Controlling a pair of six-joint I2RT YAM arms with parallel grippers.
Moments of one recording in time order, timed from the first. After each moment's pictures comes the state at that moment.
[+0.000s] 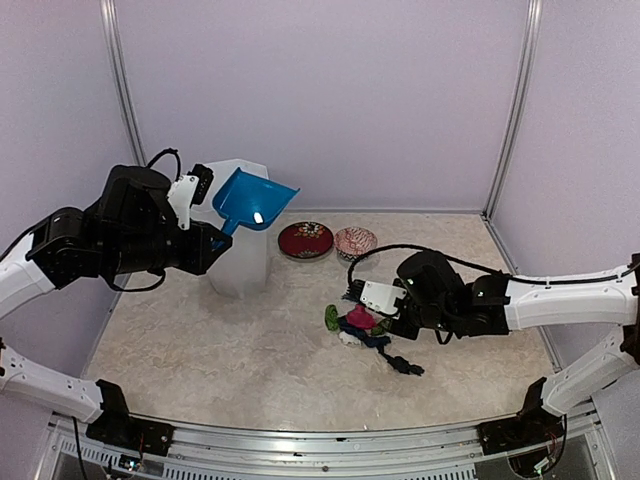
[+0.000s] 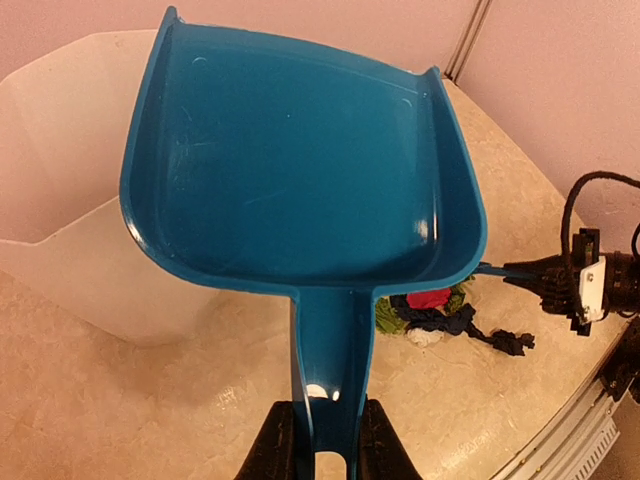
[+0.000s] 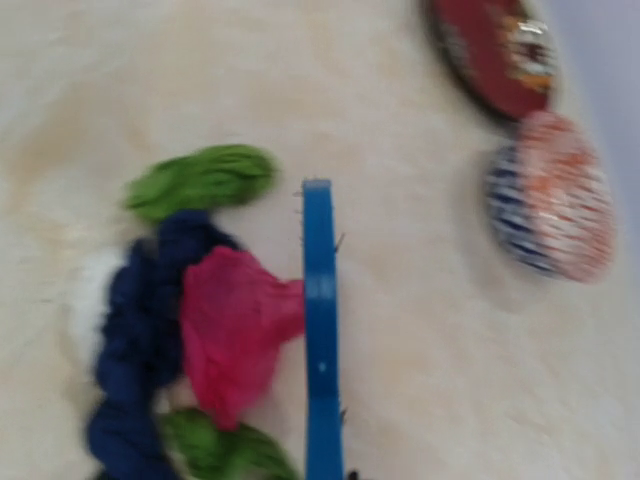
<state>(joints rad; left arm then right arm) -0.98 1.09 1.25 -0.73 -0.35 -0.39 1.00 1.36 0.82 -0.17 0.34 -0.53</state>
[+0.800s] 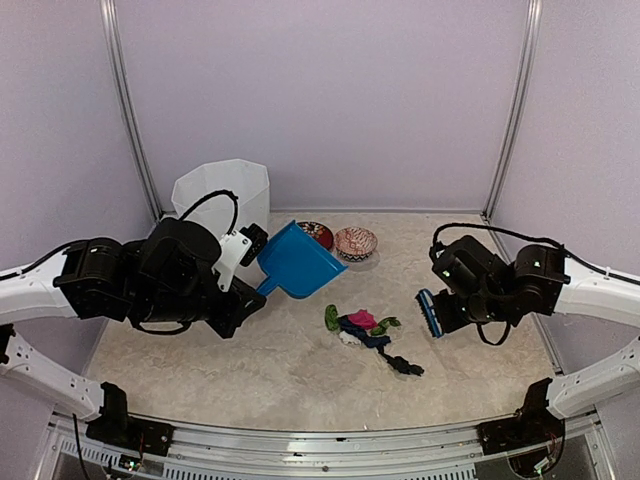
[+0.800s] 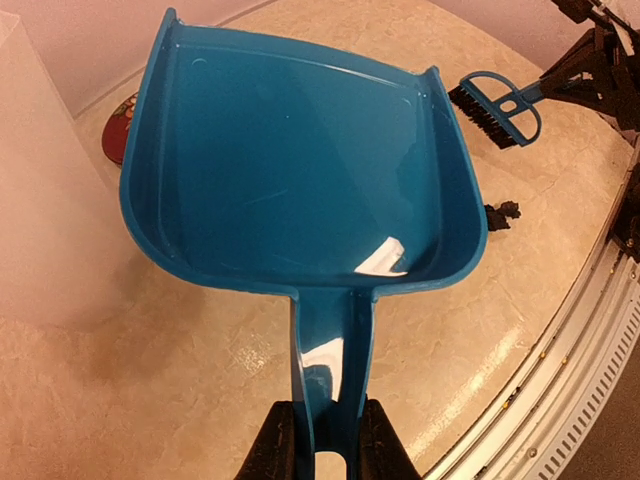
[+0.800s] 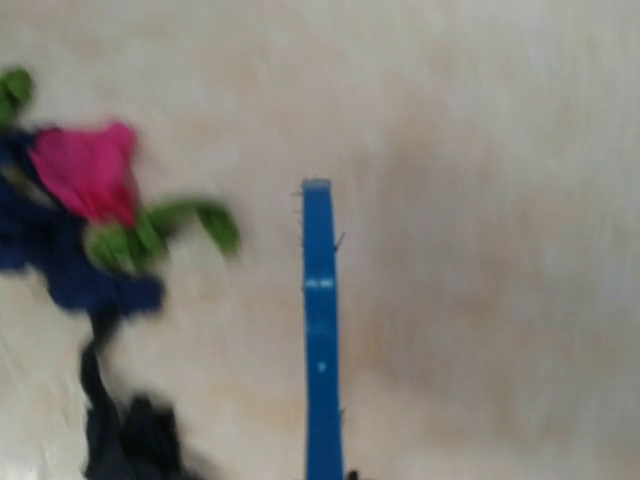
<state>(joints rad) -1.25 1.17 1.16 -0.73 -0.40 -0.33 1.00 1.14 0.98 -0.89 0.51 0.53</state>
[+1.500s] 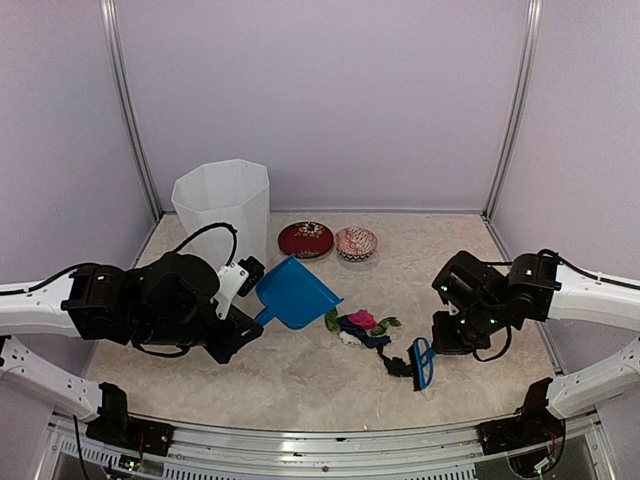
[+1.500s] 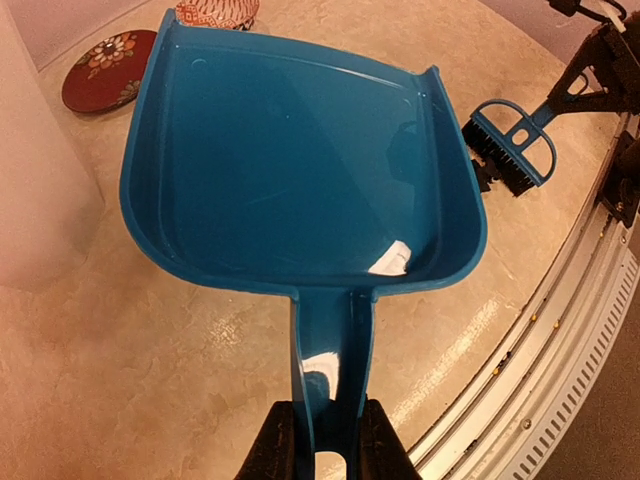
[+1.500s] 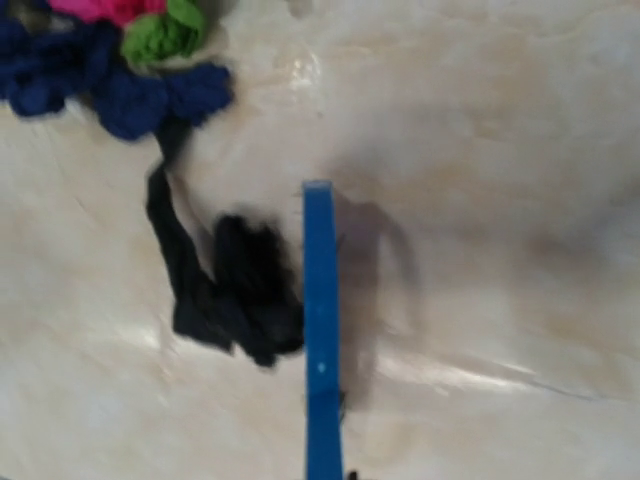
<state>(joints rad) -1.26 1.10 0.98 -0.66 -0.32 -0.40 0.97 1.15 0.92 -0.97 0.15 0.92</state>
